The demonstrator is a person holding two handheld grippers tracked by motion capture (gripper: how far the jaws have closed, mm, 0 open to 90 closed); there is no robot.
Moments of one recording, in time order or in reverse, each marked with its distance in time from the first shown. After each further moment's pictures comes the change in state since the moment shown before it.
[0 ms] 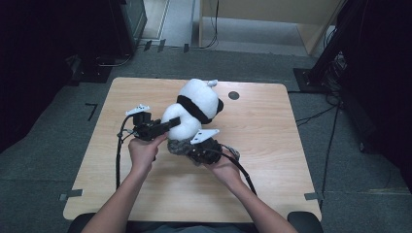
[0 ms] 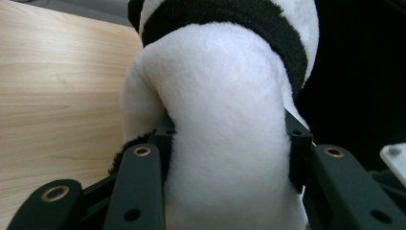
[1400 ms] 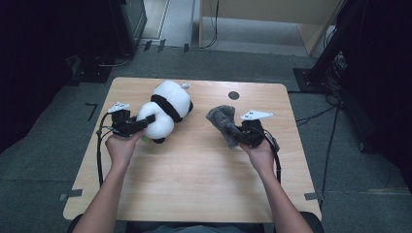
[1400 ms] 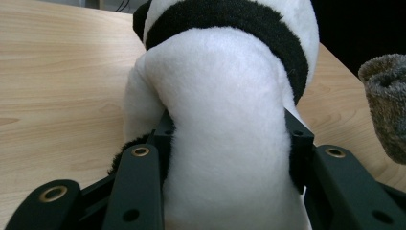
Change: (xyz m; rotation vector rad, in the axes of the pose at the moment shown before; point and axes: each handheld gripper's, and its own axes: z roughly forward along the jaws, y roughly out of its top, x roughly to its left) left arm 0.066 0.007 -0.029 0.027 0.235 0.069; right arm -0.094 -0.036 -0.084 -0.129 -0.177 0.289
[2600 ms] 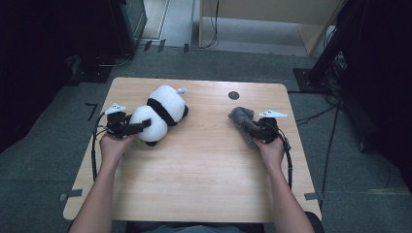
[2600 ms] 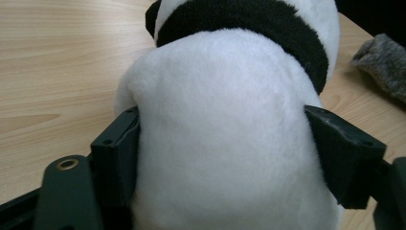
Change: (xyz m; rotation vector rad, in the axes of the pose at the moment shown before) left arm 0.034 -0.009 0.007 0.044 0.010 0.104; right arm -0.081 -0.039 0.016 -0.008 -0.195 0.139
